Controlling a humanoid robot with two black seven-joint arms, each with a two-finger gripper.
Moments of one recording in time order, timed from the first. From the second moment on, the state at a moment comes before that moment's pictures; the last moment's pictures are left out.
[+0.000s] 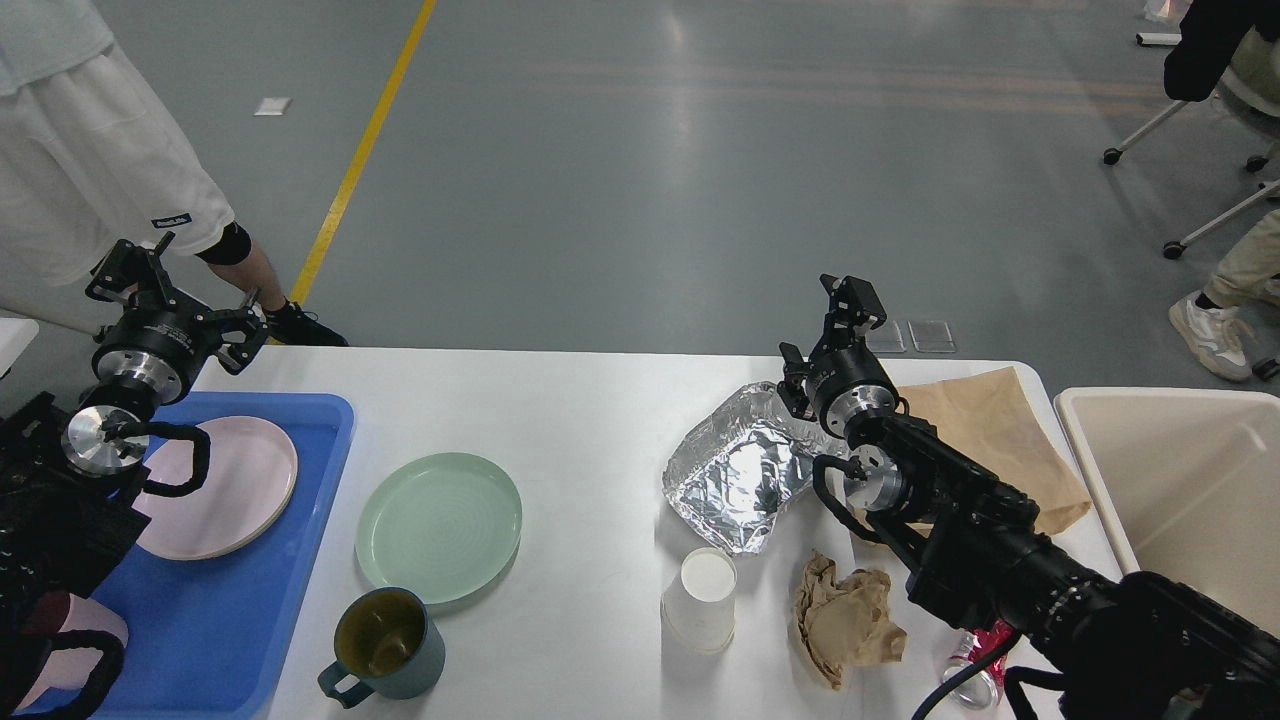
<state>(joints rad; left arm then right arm) -0.82 0.33 -0.88 -0.19 -0.19 -0.46 -0.10 0.74 0.04 0.70 0.49 -0.24 -0.10 0.34</state>
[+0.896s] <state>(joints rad) -0.82 0.40 -0.81 -0.20 -0.19 -0.56 -0.10 0.74 0.04 0.70 0.49 -0.24 -0.10 0.34</state>
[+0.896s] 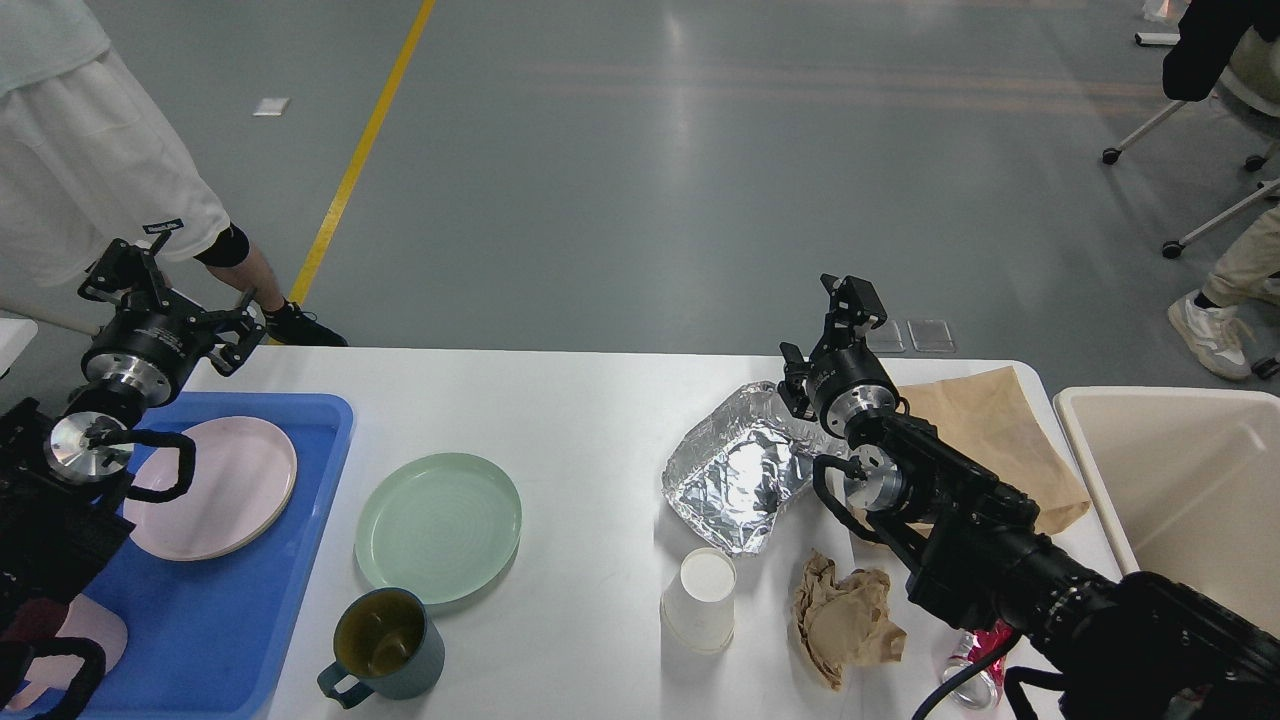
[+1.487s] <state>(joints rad) -1.16 0.56 0.65 -0.19 -0.18 -0.68 -0.09 0.74 0.04 0.70 0.49 -0.24 -0.10 0.34</state>
